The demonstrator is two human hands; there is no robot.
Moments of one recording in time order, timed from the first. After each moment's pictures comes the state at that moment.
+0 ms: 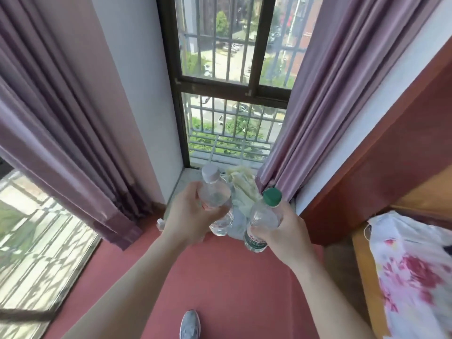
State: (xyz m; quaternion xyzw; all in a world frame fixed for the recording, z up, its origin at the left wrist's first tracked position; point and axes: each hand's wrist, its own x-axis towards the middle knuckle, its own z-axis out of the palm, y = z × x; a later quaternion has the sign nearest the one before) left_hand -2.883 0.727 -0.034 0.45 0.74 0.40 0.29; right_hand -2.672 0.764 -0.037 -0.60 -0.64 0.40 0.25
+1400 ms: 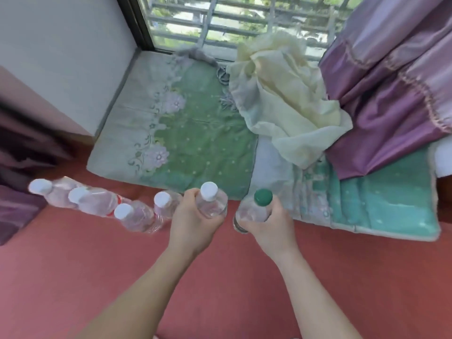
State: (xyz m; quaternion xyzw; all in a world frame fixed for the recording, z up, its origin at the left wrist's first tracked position) left_hand -2.947 1.005 -0.876 0.39 0.81 0.29 0.33; right_hand -2.774 1.053 -0.850 -0.67 -0.54 0.48 0.17
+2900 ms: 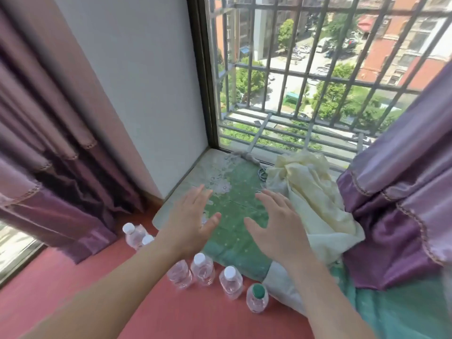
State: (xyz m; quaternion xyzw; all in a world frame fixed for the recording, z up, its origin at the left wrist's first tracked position) left_hand -3.016 1.034 -0.667 0.56 0.80 0.17 0.12; right_hand -2.822 1.134 -0.649 -0.44 -0.85 0.26 0.15
